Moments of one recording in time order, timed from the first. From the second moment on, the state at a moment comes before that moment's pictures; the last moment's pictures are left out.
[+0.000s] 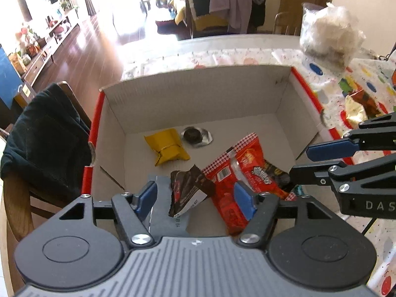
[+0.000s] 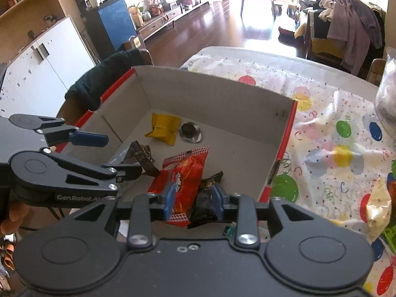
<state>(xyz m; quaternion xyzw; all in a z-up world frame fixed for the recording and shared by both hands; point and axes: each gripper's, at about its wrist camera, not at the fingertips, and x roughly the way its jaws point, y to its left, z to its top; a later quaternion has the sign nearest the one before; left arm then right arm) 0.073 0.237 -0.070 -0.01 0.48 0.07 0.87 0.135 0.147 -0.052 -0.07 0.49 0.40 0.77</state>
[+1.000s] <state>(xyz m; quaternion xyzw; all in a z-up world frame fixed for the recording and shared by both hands) 0.079 0.104 -0.004 -0.02 0.37 -0.02 0.93 0.130 -0.028 0.009 0.02 0.41 0.35 0.84</state>
